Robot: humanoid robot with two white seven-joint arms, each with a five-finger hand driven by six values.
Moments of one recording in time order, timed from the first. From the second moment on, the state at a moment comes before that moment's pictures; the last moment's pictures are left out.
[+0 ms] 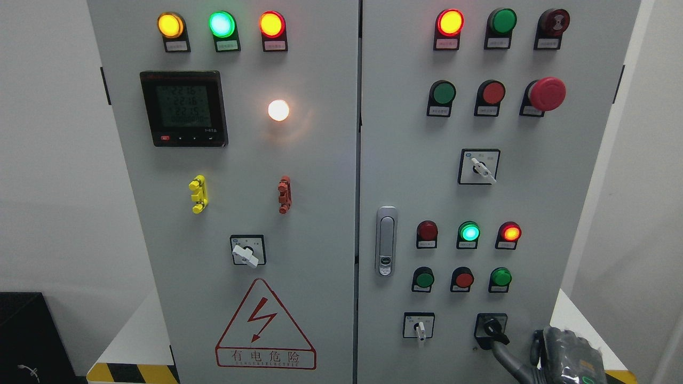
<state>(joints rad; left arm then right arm) 0.04 -0.10 0.00 0.00 0.00 -0.20 0.08 -0.26 0.04 -0.19 -1.65 1.20 0.21 0.14</state>
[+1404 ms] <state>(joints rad) 0.04 -0.10 0.00 0.00 0.00 -0.20 0.08 -0.15 0.06 -0.13 -1.75 1.11 0.14 0.07</state>
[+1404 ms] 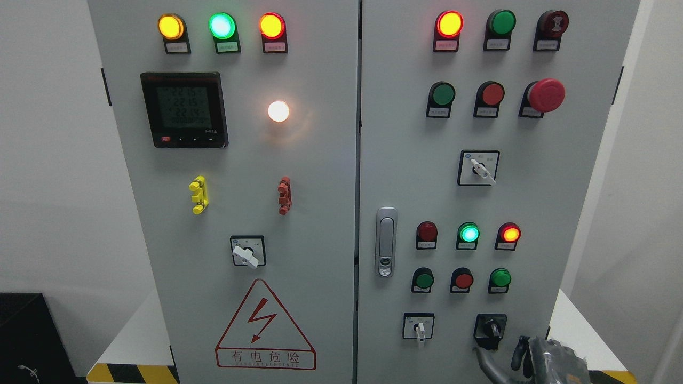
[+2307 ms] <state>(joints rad) 0.04 -0.10 0.00 0.00 0.00 -0.20 0.08 0.07 0.10 -0.12 -1.86 0.42 -0.11 0.03</state>
